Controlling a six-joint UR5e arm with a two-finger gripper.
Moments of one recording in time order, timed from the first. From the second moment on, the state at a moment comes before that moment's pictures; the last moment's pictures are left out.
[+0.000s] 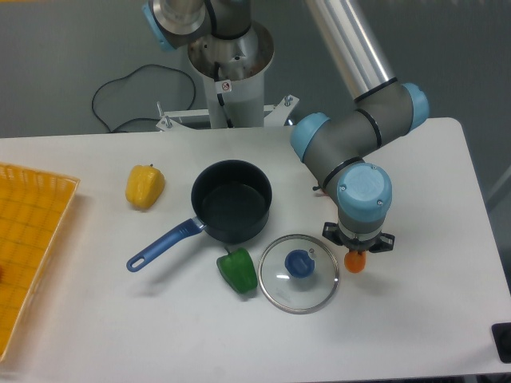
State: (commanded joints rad) arm 2.60 -2.12 -1.47 -1.14 1.73 0.85
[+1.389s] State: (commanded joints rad) arm 2.53 -1.95 -1.44 -1.35 1.72 0.97
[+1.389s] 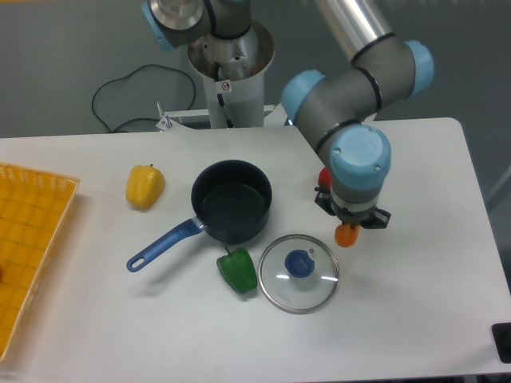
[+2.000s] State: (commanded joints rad) arm 2.52 -1.96 -1.45 -1.36 1.69 0.98
